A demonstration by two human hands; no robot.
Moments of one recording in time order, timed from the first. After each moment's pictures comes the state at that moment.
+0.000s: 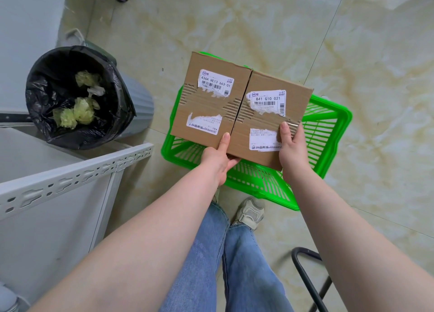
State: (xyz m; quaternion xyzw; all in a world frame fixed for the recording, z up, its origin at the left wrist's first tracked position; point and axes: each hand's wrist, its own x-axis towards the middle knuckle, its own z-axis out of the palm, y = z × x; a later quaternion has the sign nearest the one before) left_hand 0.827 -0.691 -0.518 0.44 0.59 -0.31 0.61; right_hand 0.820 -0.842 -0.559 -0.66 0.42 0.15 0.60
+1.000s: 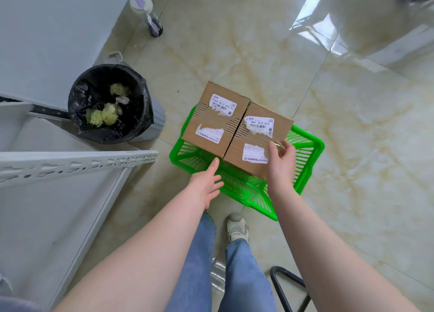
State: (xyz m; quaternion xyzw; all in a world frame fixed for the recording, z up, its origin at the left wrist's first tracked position) left_hand 0.780 -0.668 -0.435 0.48 0.55 -0.36 0.58; right_hand 0.816 -0.823 -0.461 -0.75 0.40 0.13 0.51
